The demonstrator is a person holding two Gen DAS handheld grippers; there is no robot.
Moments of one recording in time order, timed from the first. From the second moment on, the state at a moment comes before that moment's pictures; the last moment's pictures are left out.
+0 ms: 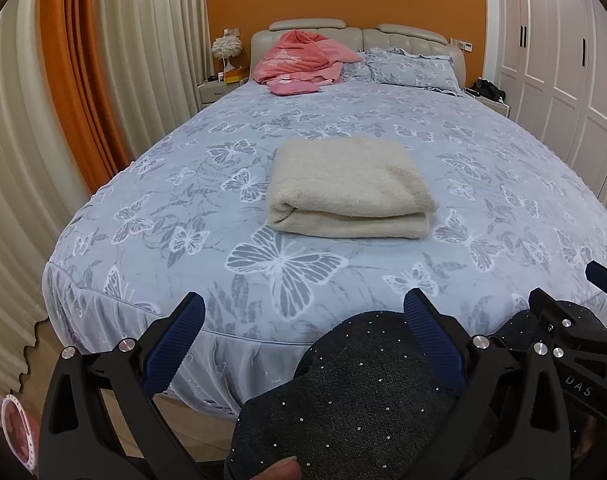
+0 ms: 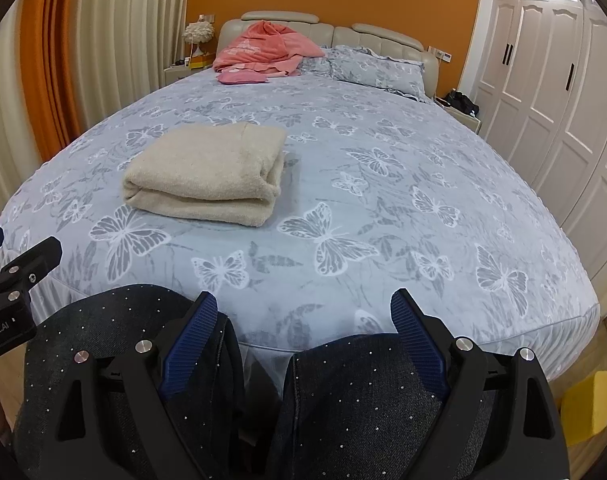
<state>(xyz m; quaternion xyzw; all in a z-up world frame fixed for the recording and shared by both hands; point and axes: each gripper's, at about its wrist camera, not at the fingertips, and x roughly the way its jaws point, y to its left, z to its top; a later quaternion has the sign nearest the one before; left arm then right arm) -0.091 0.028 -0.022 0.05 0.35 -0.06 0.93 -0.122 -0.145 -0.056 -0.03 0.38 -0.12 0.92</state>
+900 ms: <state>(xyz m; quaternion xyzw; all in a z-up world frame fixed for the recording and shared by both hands) -0.088 0.028 -0.025 0.05 0.35 -0.07 0.93 -0.123 -0.144 -0.055 -0.03 0.38 -0.13 0.92</state>
